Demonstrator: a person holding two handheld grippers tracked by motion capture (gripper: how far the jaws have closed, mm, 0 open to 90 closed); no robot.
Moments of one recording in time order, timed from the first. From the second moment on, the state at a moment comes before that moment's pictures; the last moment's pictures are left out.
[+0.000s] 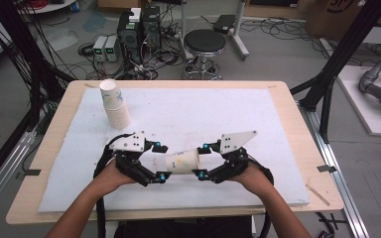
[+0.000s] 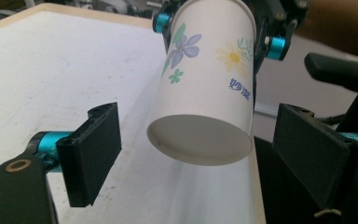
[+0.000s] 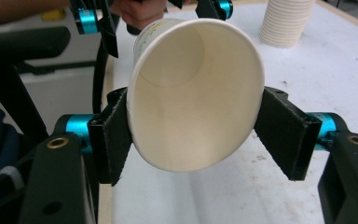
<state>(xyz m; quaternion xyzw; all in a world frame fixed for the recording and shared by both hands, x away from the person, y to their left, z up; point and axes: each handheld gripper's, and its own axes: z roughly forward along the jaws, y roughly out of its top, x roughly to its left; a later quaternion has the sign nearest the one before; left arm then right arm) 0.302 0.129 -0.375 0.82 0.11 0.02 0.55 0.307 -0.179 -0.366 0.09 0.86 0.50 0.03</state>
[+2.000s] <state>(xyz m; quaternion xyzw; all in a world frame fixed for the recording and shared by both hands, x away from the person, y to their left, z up) 0.310 0.089 -0.387 0.91 0.06 0.00 0.42 0.313 -0.109 -0.342 -0.02 0.96 0.26 0.06</state>
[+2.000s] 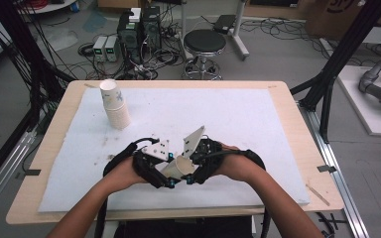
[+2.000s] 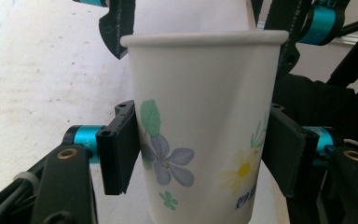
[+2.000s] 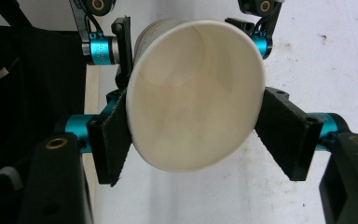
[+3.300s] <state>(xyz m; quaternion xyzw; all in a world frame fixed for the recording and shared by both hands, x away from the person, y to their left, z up) 0.303 0.184 -0.422 0.76 0.25 0.12 0.59 0.305 -0.237 -0.388 0.24 0.83 0.49 0.13</state>
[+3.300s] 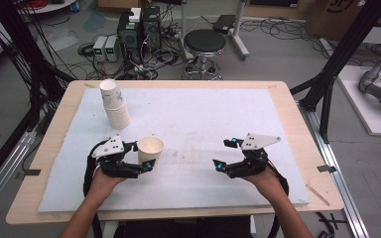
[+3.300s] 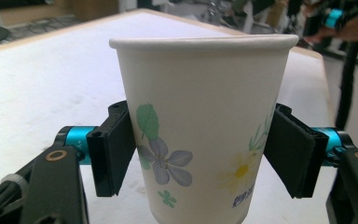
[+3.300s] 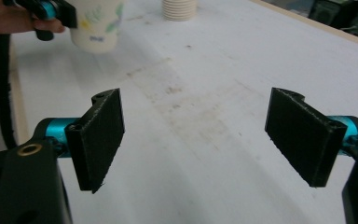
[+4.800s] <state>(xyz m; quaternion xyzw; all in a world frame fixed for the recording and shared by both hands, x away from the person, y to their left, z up) 0.297 0.274 -0.429 0.66 0.36 0.26 0.60 0.291 -0.280 -0.418 0.31 0.78 0.50 0.20</state>
